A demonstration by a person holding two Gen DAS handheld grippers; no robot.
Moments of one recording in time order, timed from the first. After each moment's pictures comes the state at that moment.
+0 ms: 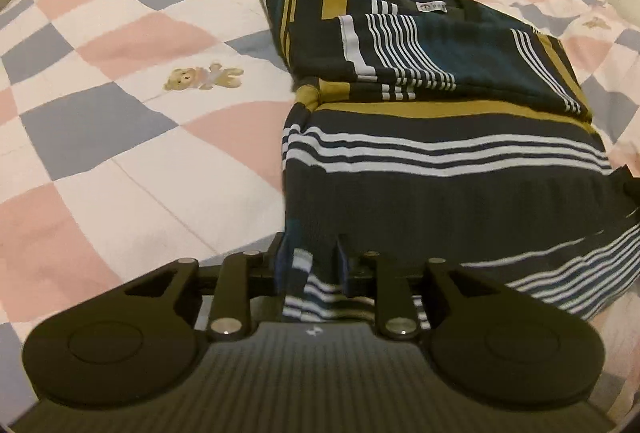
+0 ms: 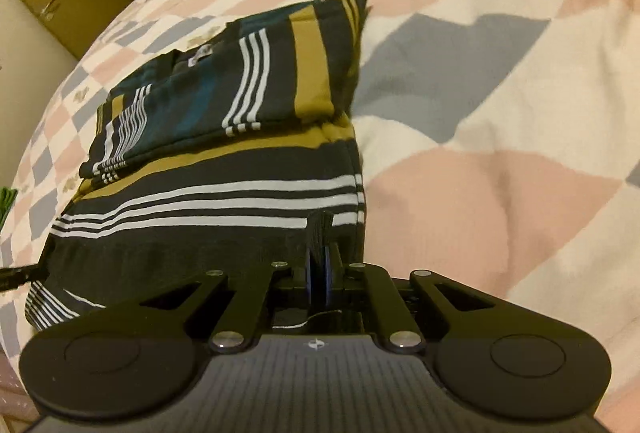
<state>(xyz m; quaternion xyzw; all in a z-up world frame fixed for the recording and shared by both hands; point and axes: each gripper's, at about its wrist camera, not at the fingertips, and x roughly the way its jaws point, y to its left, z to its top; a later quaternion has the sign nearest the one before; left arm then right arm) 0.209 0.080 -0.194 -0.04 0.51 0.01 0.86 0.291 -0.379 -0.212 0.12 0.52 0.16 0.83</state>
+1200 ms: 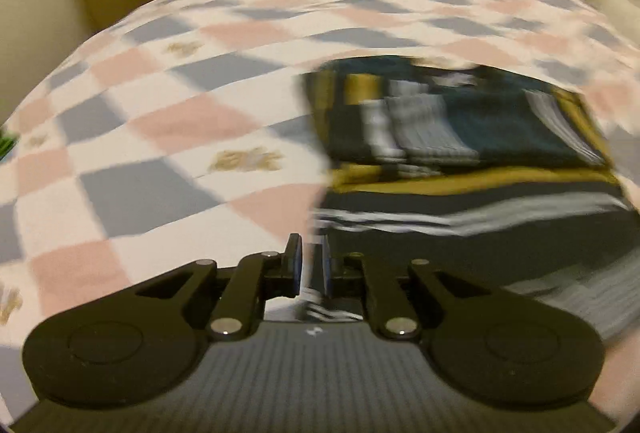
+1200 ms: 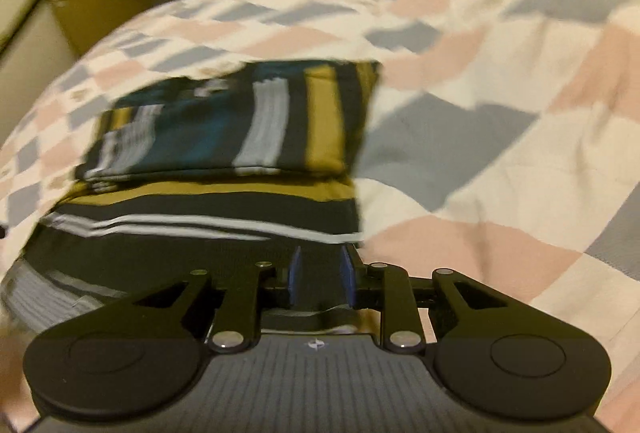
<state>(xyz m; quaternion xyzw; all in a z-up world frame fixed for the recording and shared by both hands) 0.192 0.048 -0.166 0.03 0.41 0.03 0.91 0.260 -0.356 -0.176 0.03 0.43 0.16 0.89</state>
